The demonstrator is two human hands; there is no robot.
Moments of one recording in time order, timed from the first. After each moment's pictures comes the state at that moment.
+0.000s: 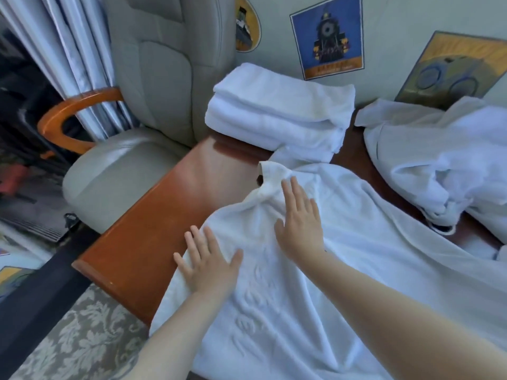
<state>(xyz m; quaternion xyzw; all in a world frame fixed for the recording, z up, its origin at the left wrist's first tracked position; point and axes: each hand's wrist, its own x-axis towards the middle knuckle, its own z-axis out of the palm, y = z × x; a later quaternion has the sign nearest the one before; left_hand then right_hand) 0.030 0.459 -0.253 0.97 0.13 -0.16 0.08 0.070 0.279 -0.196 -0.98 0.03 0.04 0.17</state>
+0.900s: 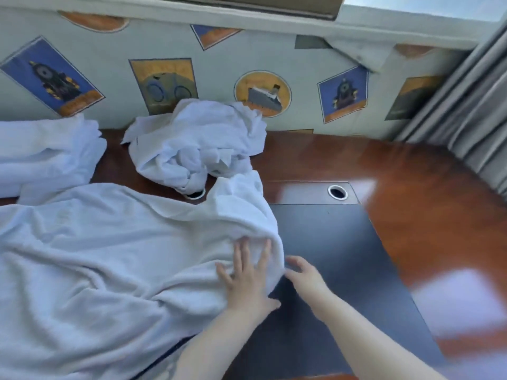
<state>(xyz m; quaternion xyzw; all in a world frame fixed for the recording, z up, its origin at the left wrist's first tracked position) -0.222 0.021 -0.207 0.92 -0.35 -0.14 0.09 -0.308 -0.086 -0.170 -0.70 0.46 -0.01 0.54</state>
